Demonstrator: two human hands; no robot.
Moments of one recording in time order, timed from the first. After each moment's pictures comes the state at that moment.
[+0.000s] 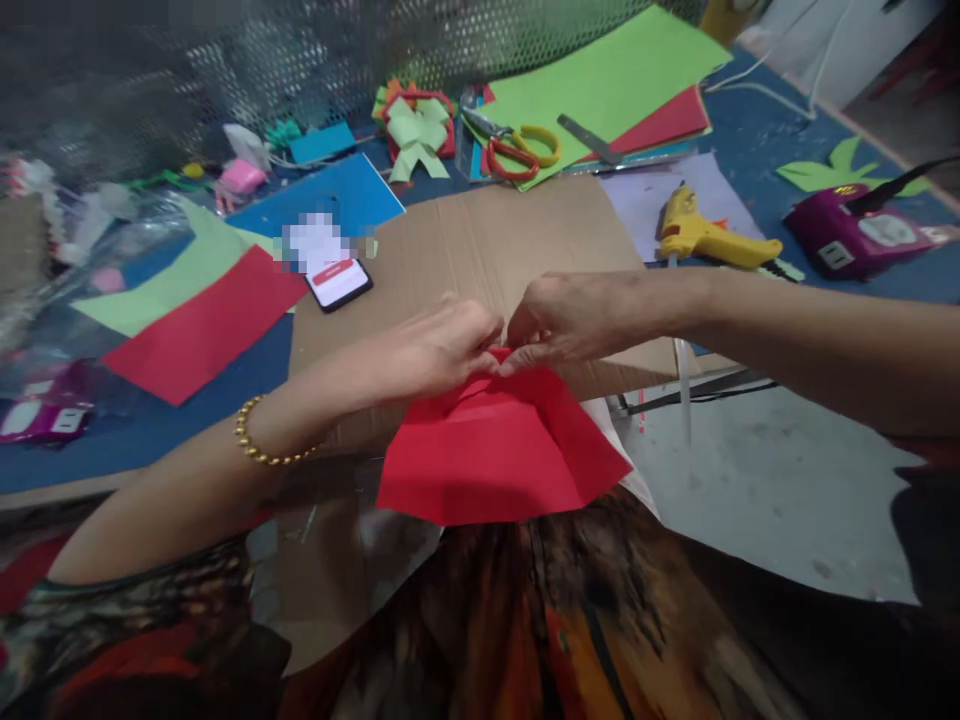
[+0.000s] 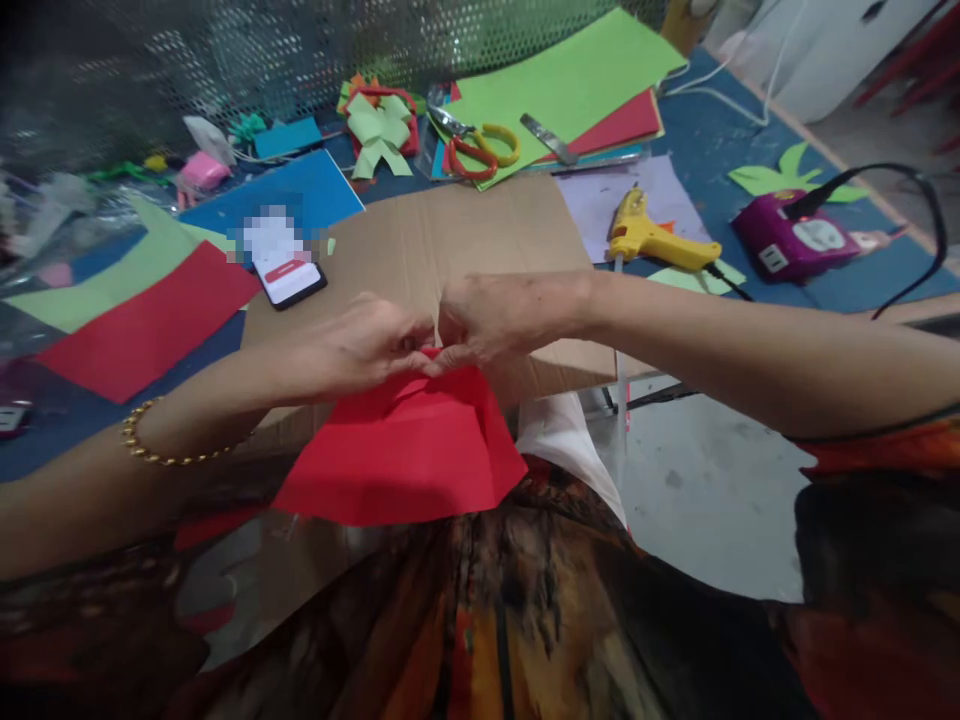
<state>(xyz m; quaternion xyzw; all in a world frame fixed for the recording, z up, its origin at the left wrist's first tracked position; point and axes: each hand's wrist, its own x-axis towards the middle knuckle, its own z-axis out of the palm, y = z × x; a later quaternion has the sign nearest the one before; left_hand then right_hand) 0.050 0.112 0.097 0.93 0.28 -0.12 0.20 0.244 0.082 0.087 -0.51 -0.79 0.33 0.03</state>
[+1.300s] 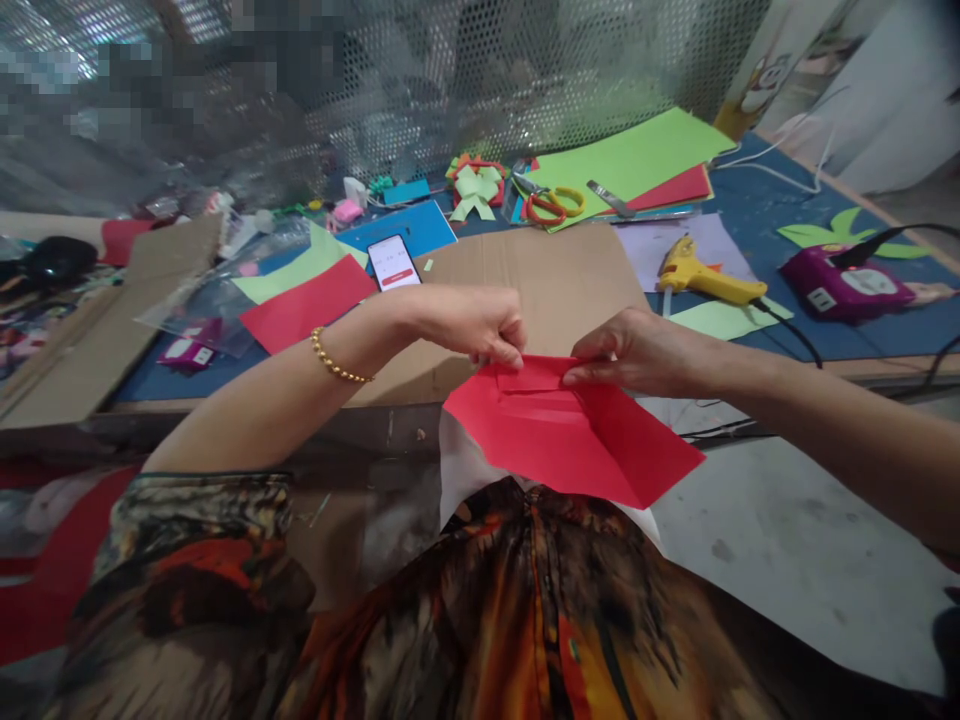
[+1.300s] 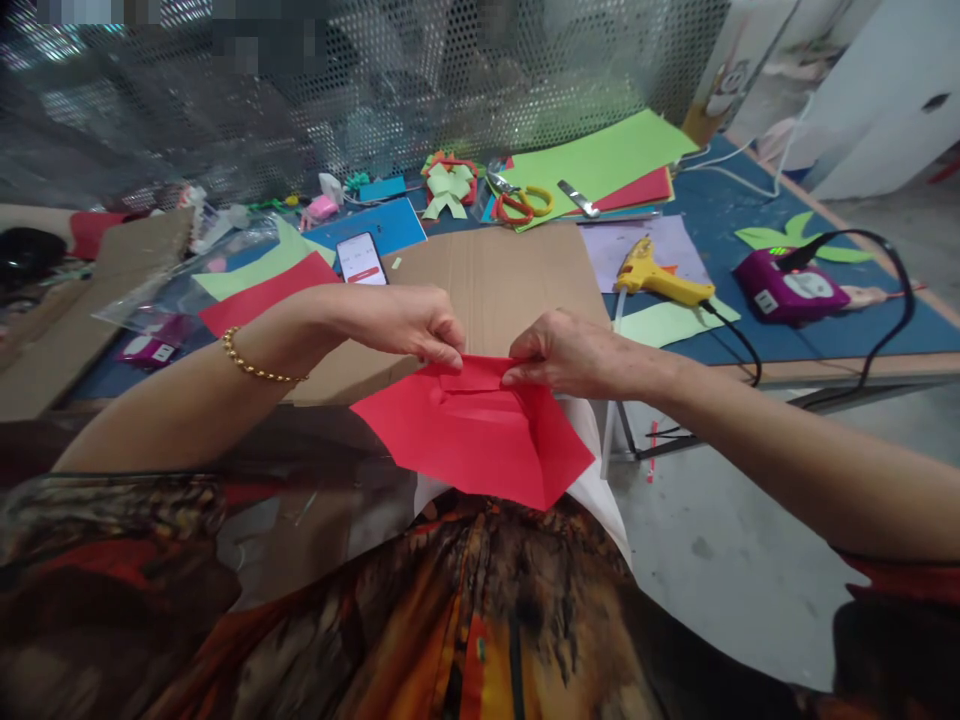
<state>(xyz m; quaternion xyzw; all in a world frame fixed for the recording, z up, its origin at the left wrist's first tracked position) 0.064 0.099 0.134 0.89 0.24 -0.19 0.34 0.279 0.014 0.087 -0.54 -0.79 0.30 0.03</state>
